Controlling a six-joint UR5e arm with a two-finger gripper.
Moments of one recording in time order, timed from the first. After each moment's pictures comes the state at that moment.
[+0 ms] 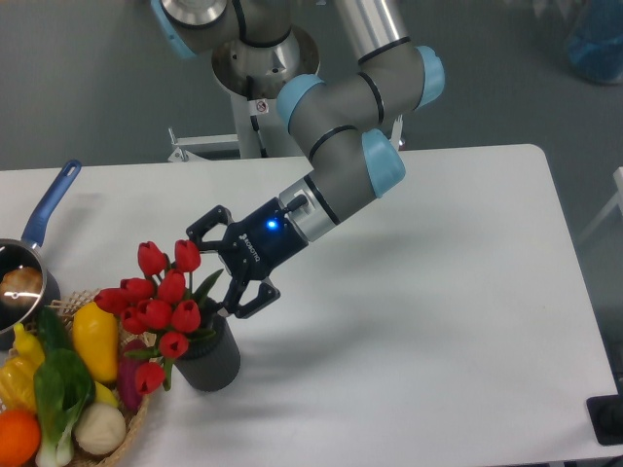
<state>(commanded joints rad) 2.49 -1.88 -1.84 -0.99 0.36 1.40</state>
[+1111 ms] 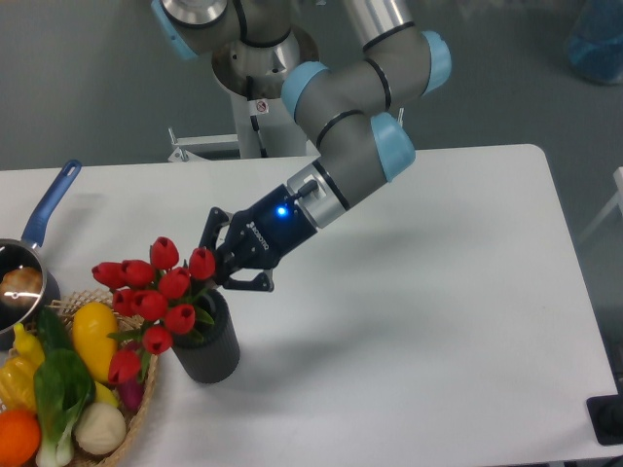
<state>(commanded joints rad) 2.52 -1.77 -1.83 -0.99 0.31 1.23</state>
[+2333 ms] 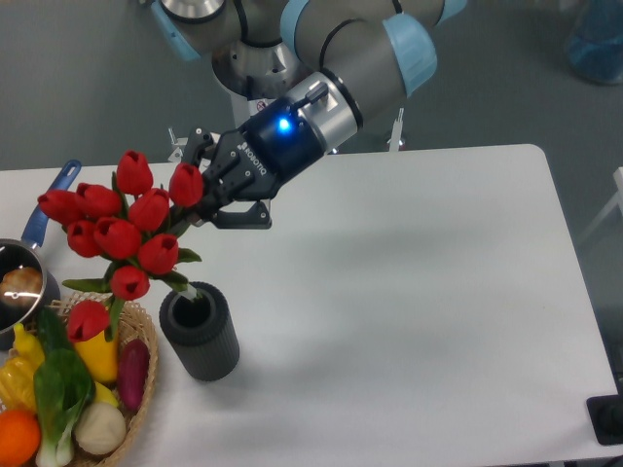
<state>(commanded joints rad) 2.56 -1.70 -1.63 -0.99 0.18 0.98</state>
